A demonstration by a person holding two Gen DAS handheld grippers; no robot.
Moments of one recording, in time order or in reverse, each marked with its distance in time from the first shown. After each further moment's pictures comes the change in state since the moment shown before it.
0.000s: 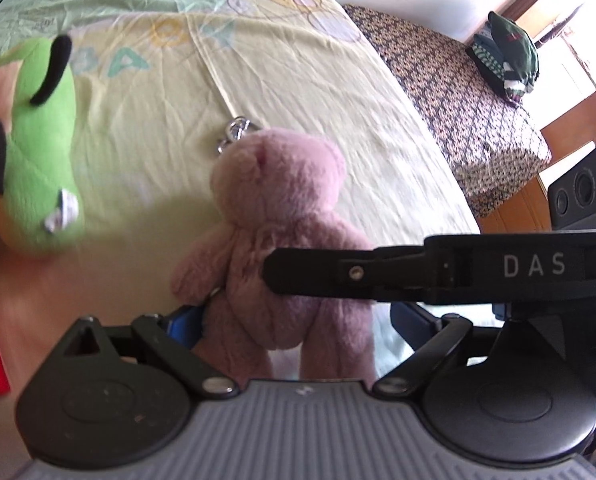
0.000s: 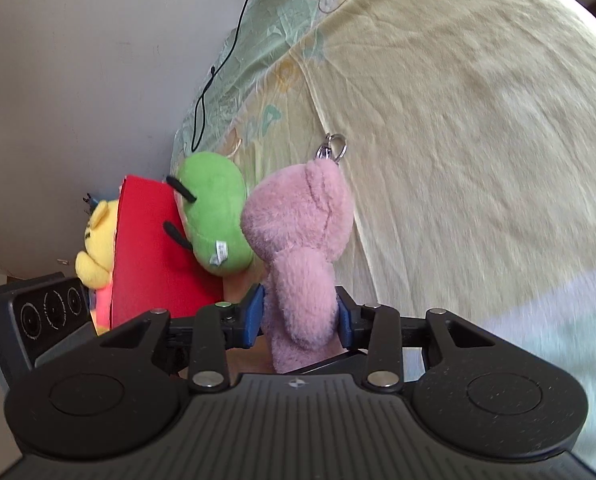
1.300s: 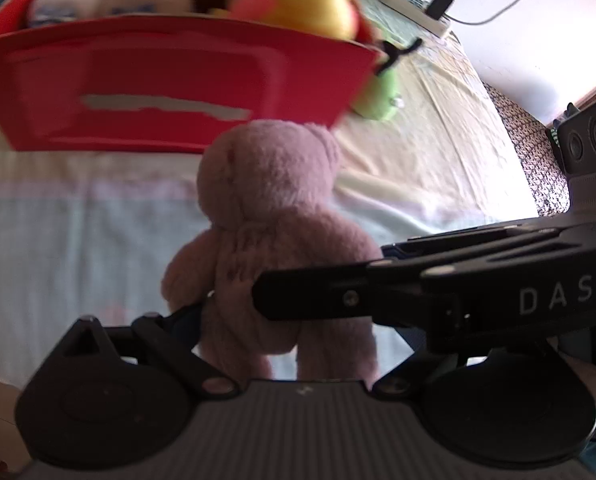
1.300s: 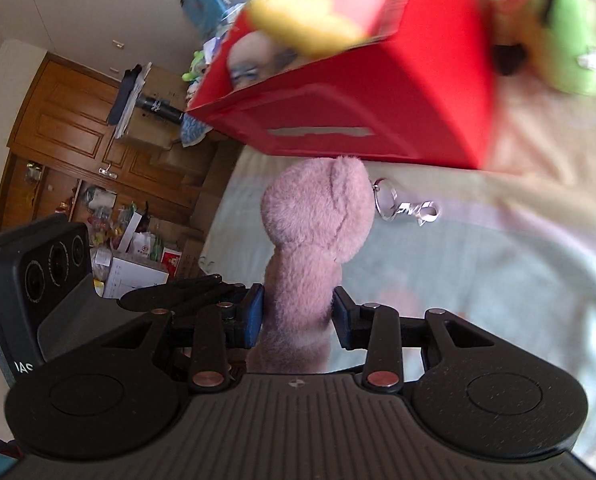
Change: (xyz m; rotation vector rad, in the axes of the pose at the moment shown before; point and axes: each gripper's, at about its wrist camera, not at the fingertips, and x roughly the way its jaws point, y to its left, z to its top) left arm -0.170 0.125 -0.188 -0.294 -0.142 0.171; right arm 0.130 0.191 -0.140 -0.477 0.396 0.064
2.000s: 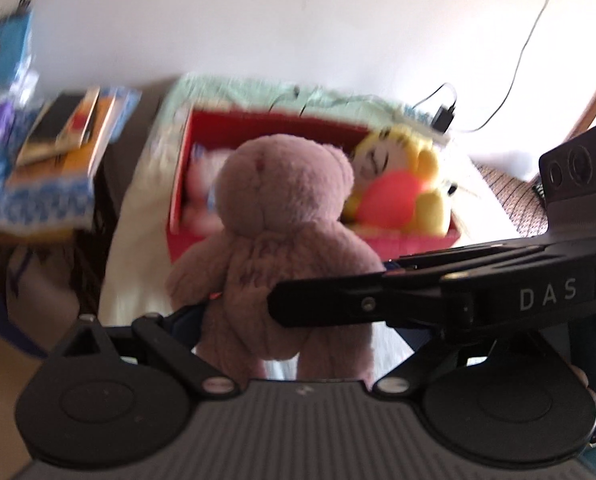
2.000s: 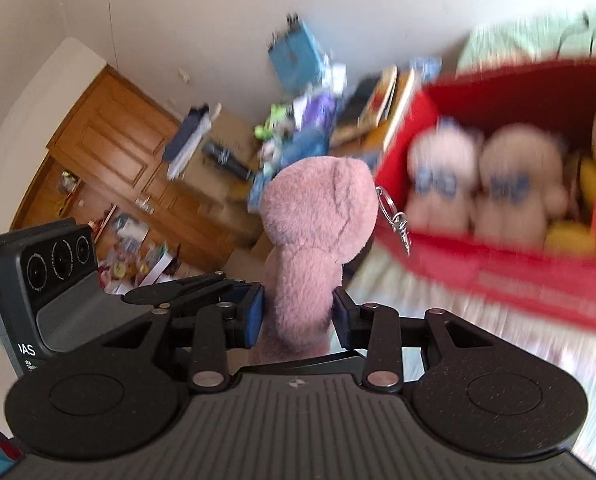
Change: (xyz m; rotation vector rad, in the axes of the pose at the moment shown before) left arm -0.144 0.119 0.031 0.156 -0.303 -0.016; right arm 0.066 0.137 0.057 -0.185 -0.239 0.069
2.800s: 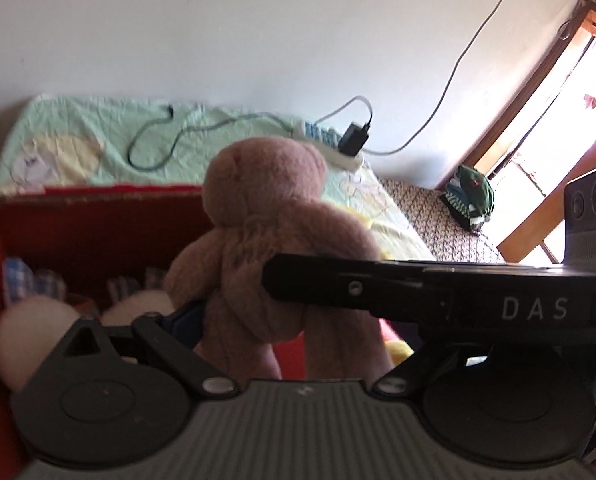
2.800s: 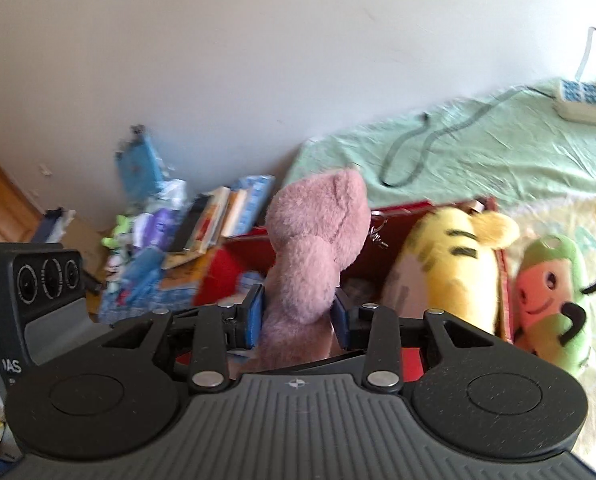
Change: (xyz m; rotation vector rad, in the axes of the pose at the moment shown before) left arm 0.150 -0.038 0.099 0.049 0.037 -0.364; right arm -0.027 -0.064 0.067 0.095 -0.247 -0.467
